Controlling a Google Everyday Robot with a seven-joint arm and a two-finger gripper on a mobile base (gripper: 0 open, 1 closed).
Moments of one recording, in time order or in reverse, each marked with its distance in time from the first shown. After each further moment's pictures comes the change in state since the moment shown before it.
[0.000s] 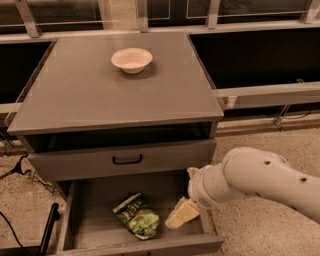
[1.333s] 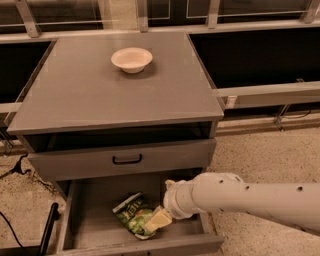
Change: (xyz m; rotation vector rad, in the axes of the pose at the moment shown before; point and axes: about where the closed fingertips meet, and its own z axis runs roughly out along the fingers) arm -0.008 0.018 0.111 -0.005 -0.073 0.039
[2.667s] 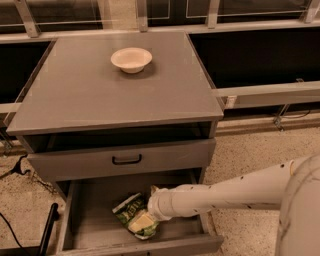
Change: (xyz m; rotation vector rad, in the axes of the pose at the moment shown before) arm 0.005 -0.006 0.120 -0.023 -0.082 0.004
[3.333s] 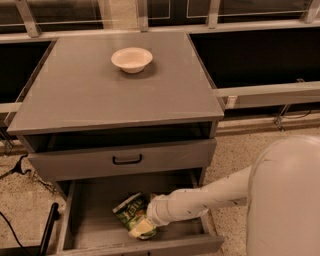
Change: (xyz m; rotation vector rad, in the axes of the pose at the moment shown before) arm 0.031 0.007 0.040 -0.034 0.049 0.038
